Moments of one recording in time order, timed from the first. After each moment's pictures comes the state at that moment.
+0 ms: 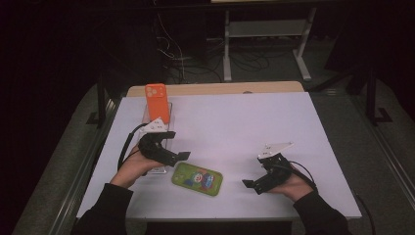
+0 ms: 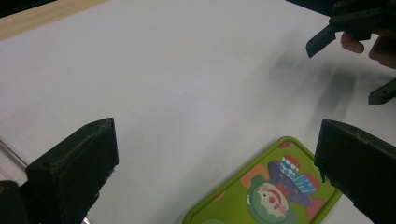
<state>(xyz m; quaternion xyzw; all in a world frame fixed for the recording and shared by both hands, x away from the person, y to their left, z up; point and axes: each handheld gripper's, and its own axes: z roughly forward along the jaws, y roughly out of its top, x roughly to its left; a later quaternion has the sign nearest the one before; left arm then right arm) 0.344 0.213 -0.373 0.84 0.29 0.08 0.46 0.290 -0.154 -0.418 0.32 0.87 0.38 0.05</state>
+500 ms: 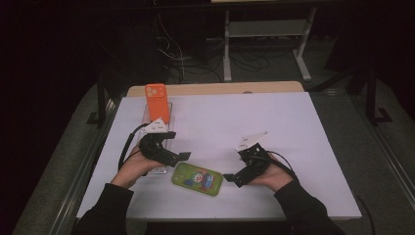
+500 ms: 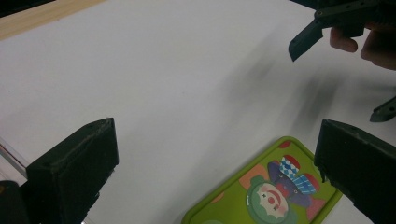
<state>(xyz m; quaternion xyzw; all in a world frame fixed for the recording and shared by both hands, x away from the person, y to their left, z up) 0.343 0.210 -0.374 0.84 0.28 0.08 0.46 0.310 -0.099 -0.398 0.27 0.88 0.39 0.04</state>
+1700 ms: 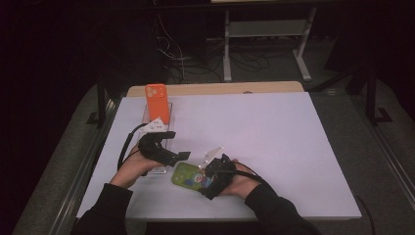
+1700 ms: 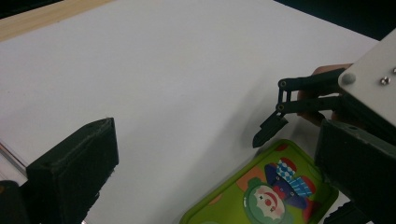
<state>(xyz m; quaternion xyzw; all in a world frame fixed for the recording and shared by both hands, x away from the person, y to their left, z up) 0.342 0.213 -0.372 0.83 0.29 0.07 0.46 0.304 -0.013 -0.438 0.18 0.93 0.30 0.06</state>
